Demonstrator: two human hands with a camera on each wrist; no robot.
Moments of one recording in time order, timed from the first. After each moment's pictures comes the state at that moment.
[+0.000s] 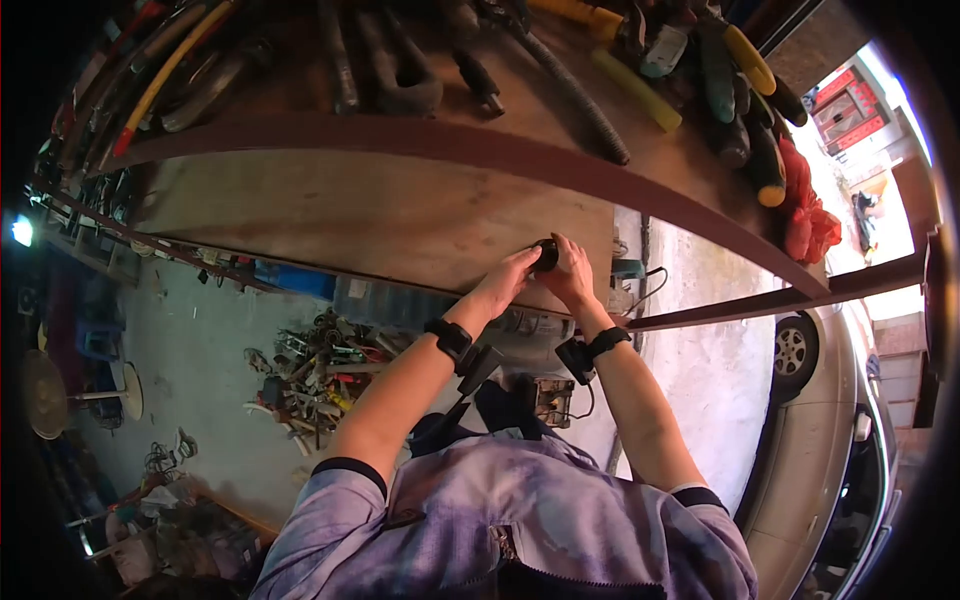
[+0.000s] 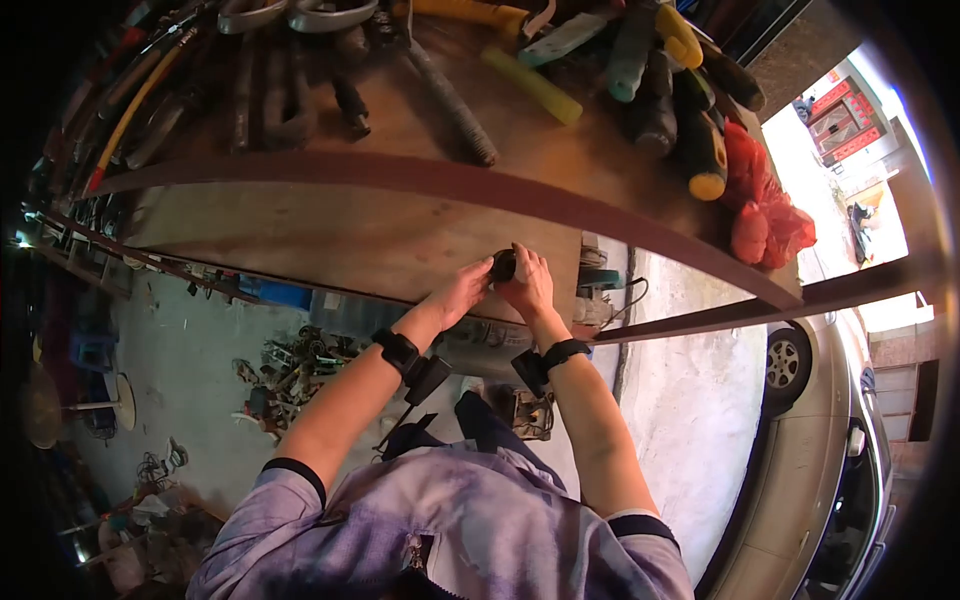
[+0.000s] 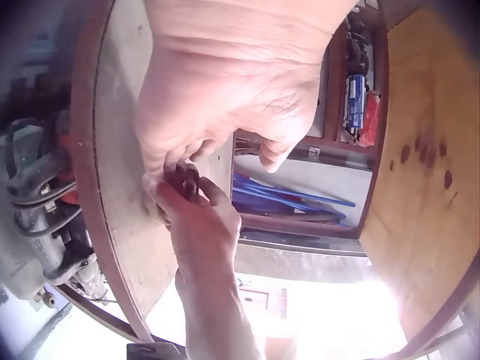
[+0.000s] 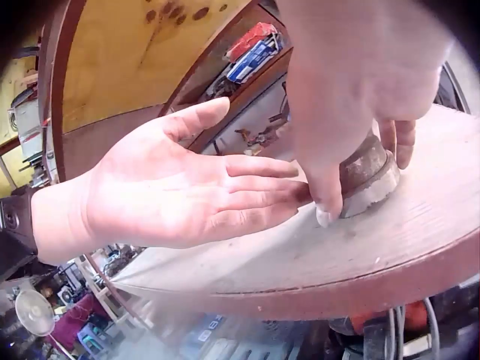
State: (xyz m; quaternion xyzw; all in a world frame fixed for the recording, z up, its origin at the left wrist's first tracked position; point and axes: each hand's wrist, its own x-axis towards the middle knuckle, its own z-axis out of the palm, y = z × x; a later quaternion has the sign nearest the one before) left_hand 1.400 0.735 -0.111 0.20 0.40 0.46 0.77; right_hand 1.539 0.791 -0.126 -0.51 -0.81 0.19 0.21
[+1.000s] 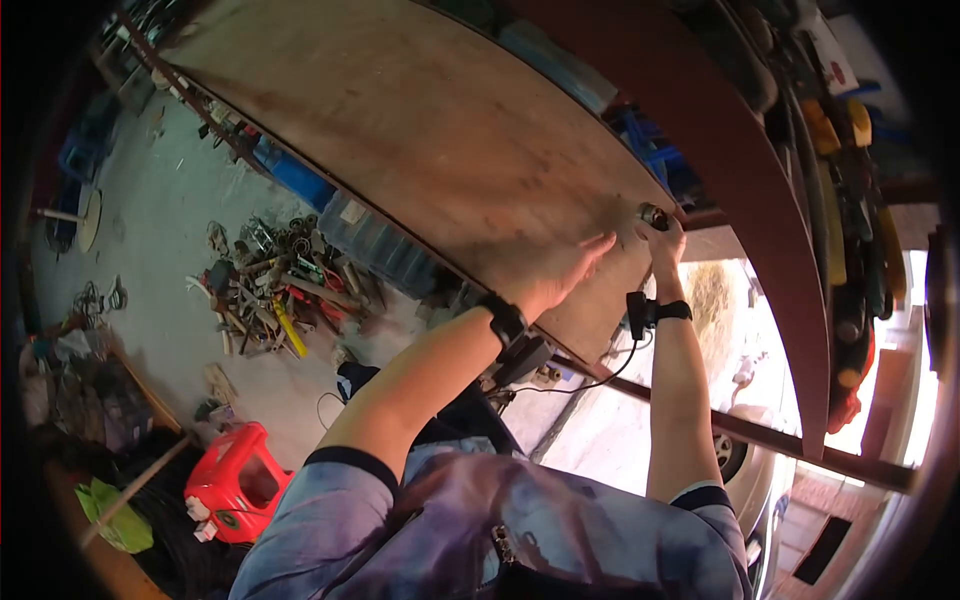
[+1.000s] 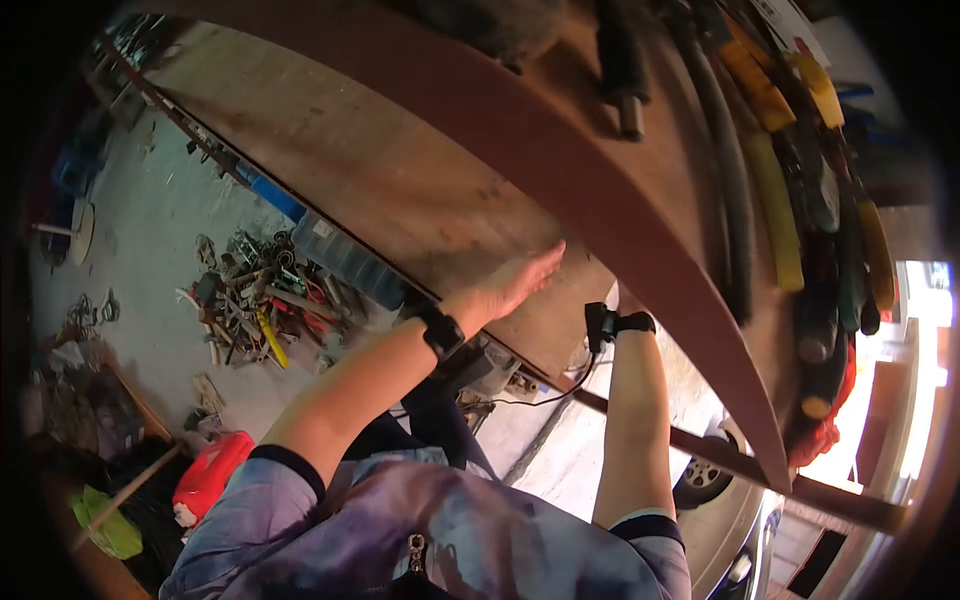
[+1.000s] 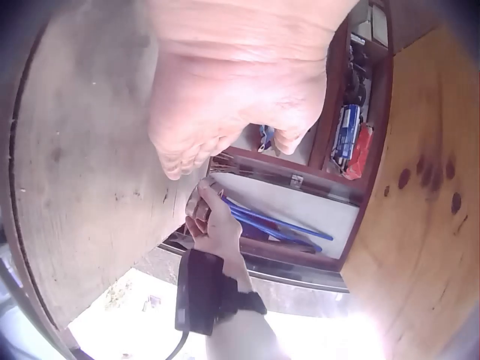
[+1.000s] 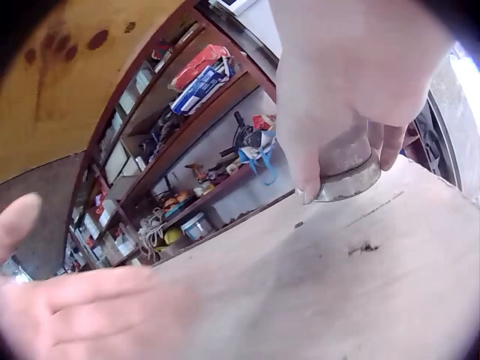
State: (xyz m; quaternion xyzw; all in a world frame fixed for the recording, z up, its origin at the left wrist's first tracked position) left_hand 1.425 0.788 -0.107 0.21 0.32 0.59 0.72; right_hand 1.563 0.965 -0.103 -0.54 -0.74 0.31 0.27
